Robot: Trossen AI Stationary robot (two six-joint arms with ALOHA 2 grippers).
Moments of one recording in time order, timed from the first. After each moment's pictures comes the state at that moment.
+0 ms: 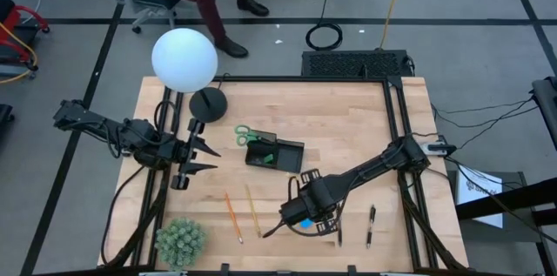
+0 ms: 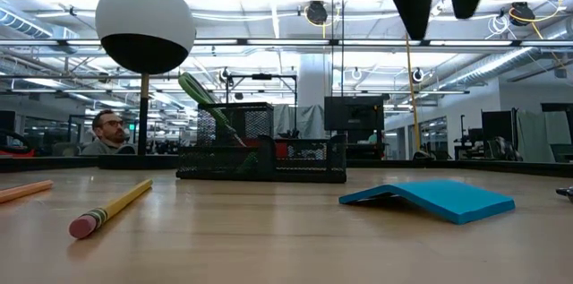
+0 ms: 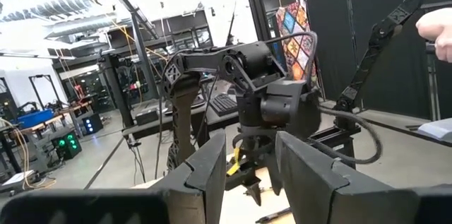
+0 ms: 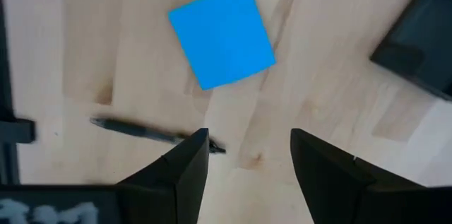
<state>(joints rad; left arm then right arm) -0.35 0.66 0.56 0.27 -0.05 0.26 0.45 2.09 1.97 -1.52 0.03 0.17</state>
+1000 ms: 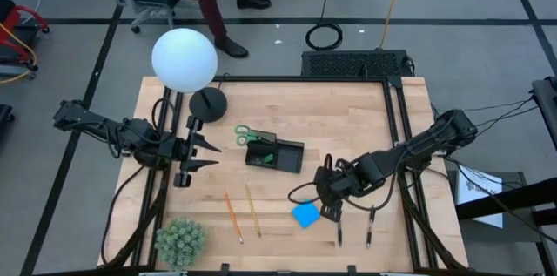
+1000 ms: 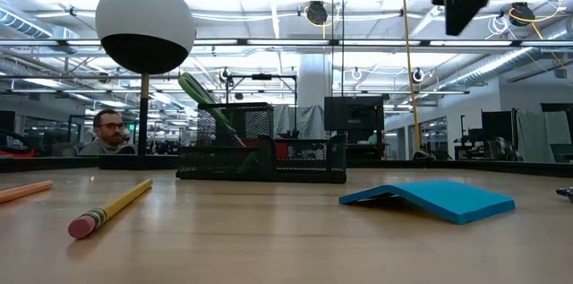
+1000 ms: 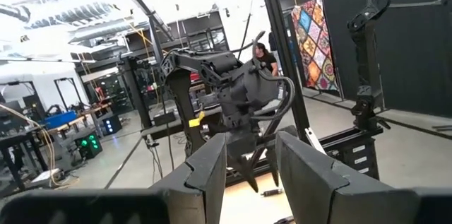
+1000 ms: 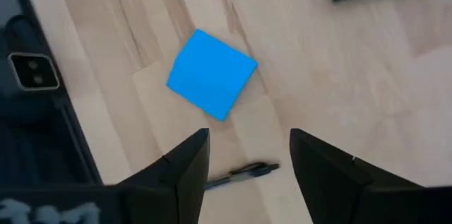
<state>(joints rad) -0.35 0.66 0.56 0.29 -0.11 0.29 0.44 1.58 1.33 -0.97 0.05 0.86</state>
